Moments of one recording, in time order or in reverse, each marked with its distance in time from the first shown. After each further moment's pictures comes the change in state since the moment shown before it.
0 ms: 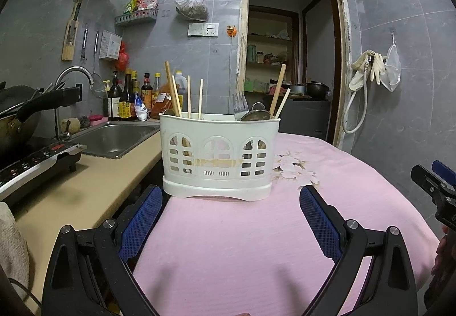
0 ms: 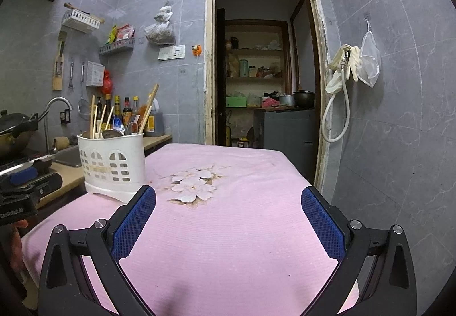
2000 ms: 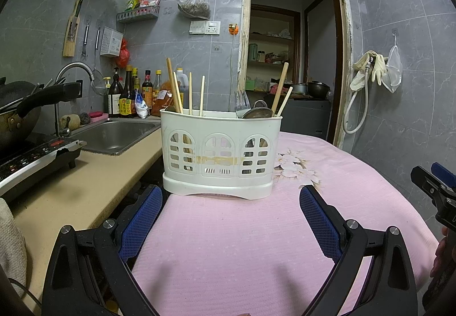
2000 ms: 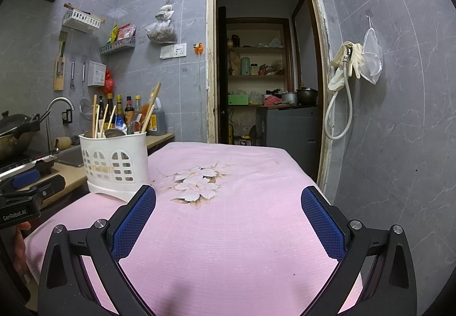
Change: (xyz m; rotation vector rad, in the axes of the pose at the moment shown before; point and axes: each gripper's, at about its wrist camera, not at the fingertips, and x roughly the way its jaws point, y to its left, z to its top) left arm 0.001 0.002 0.000 -0.007 0.004 -0.002; right arm 0.000 0.003 0.002 0.001 0.004 0.003
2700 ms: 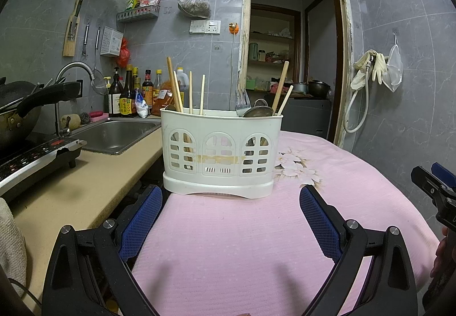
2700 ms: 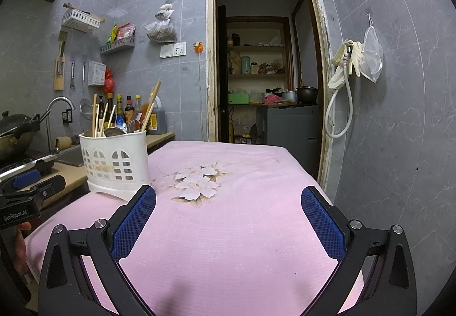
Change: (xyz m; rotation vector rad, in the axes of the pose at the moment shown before) left arm 0.000 0.001 0.000 0.000 0.000 0.000; right arm -0.001 0.002 -0.001 0.002 0.003 0.001
